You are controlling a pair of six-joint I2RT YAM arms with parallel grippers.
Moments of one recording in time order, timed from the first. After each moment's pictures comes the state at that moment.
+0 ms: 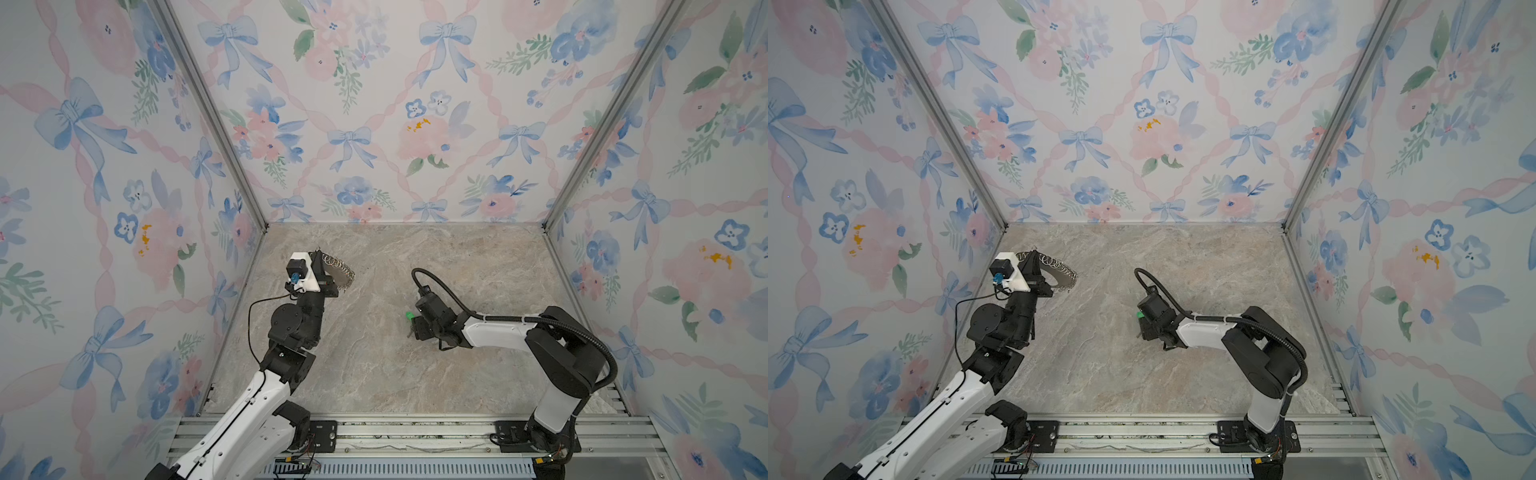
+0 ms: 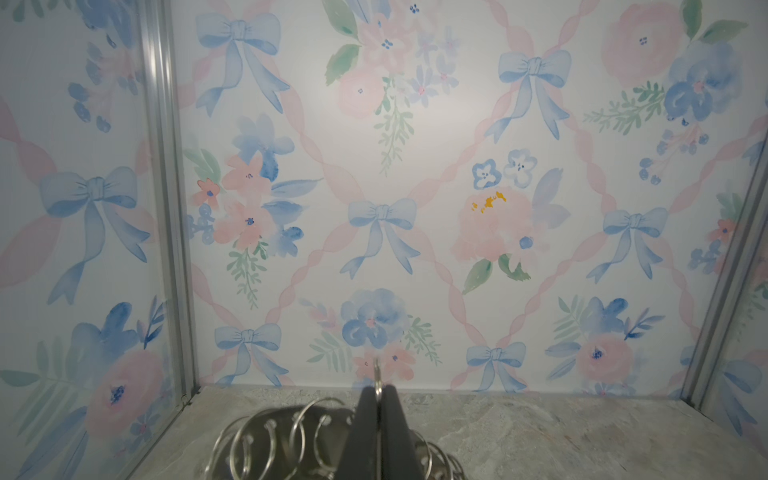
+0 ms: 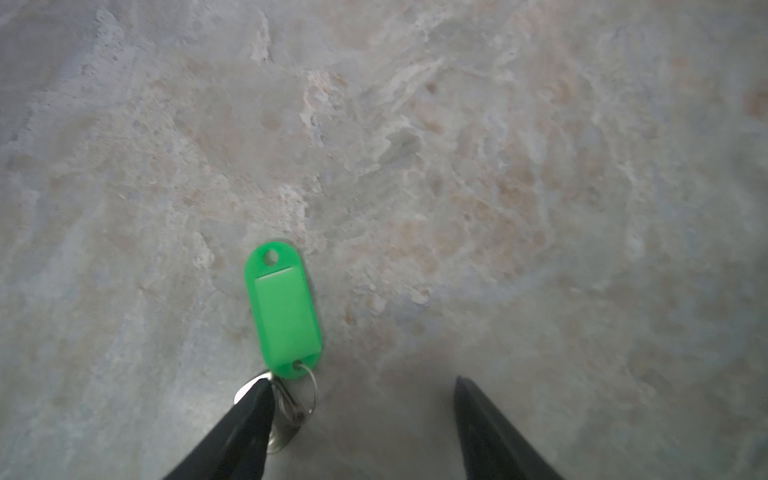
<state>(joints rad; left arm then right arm) -0.42 0.81 0.52 0.54 -0.35 0.01 0.81 1.75 0.89 -0.10 0.24 0.41</state>
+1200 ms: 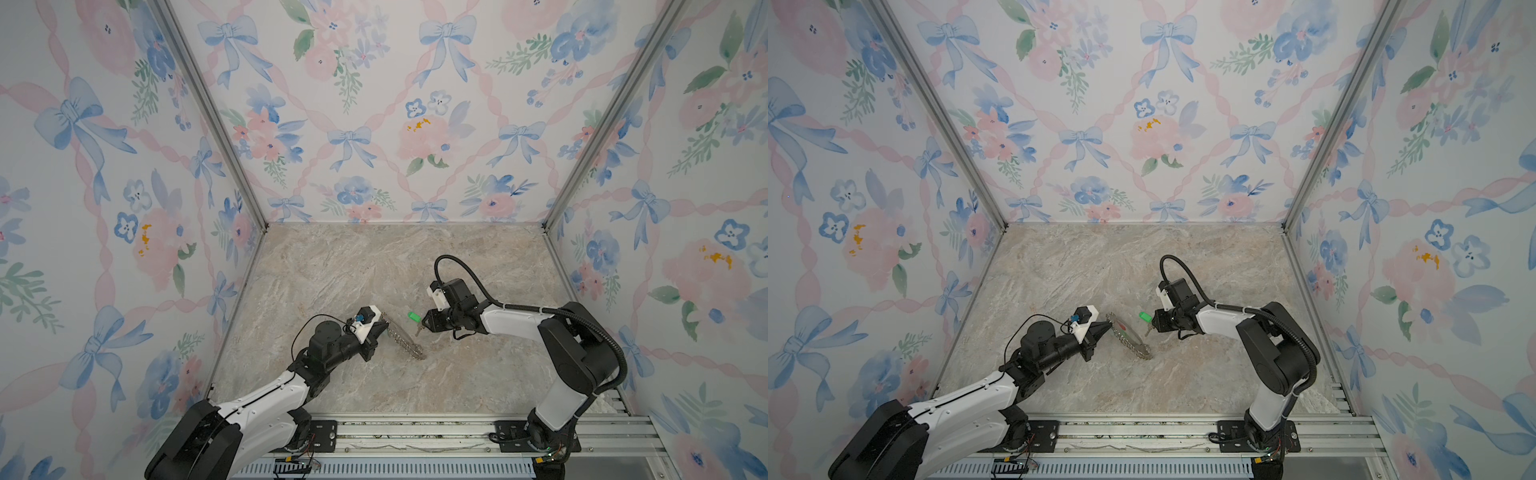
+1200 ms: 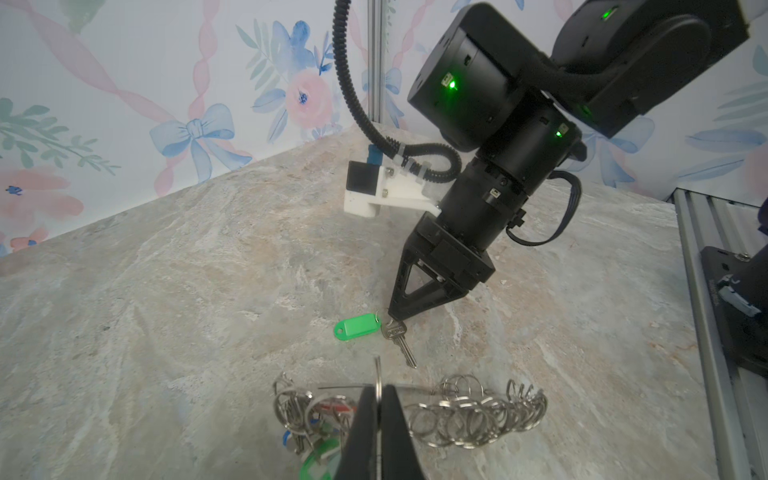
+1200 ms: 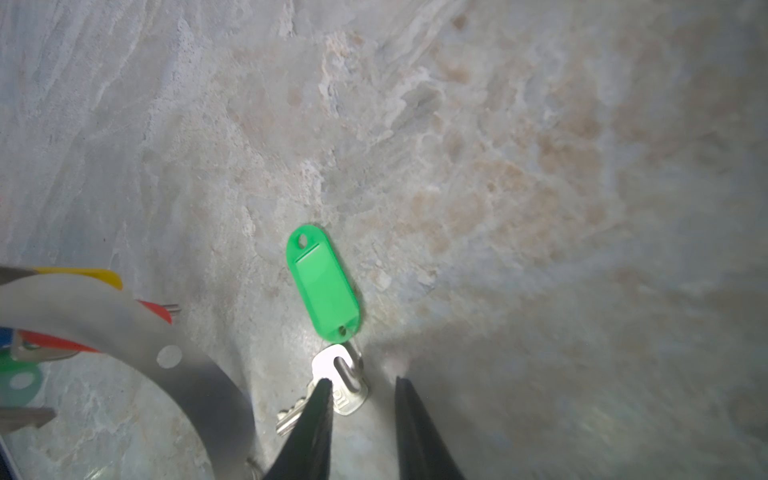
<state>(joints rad) -0.58 1.00 0.19 0.59 0.33 0.08 0.59 1.74 0.87 -0.10 -0.26 0.37</state>
